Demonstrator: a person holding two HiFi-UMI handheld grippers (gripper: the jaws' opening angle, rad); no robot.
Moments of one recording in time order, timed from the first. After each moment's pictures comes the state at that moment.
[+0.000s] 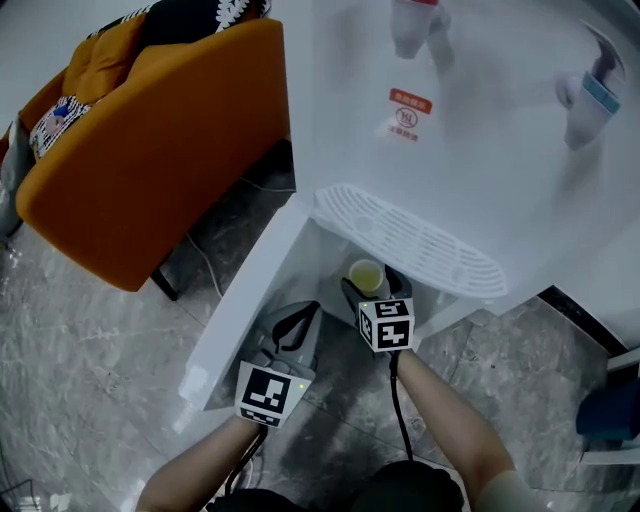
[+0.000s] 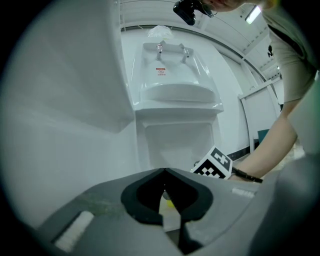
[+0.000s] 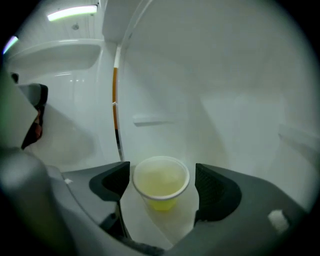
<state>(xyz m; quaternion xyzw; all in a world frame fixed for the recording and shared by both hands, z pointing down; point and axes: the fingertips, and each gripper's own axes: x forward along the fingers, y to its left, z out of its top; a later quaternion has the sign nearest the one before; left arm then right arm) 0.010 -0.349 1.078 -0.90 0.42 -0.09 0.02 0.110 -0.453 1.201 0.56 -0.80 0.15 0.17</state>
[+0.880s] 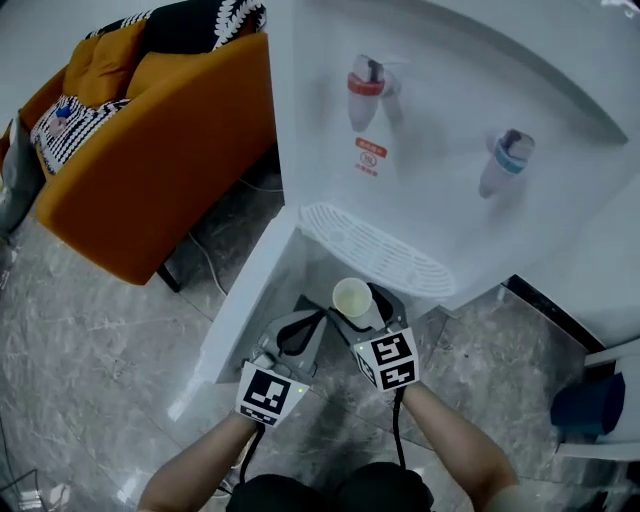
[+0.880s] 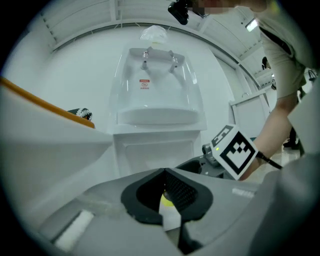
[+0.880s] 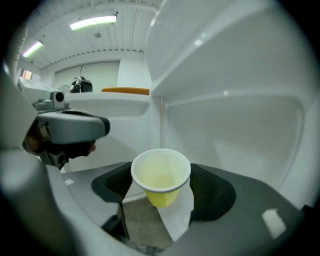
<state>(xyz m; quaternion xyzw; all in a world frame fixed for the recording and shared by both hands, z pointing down) 0.040 -0.303 1.024 -0.92 0.37 -0.10 0.01 0.090 -0.348 1.085 0.46 -0.86 0.09 0.18</state>
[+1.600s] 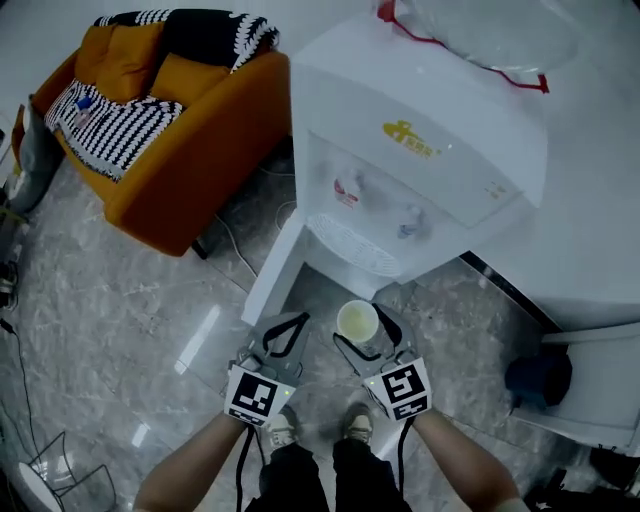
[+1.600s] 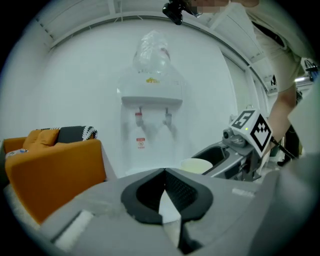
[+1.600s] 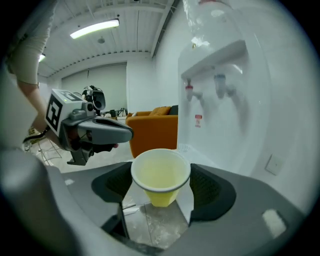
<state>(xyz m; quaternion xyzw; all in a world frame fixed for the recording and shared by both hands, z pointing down) 0.004 -0.219 0.798 -0.92 0.37 -0.14 -0.05 0.081 -0.211 0.833 0.42 -0.87 0.12 0.22</state>
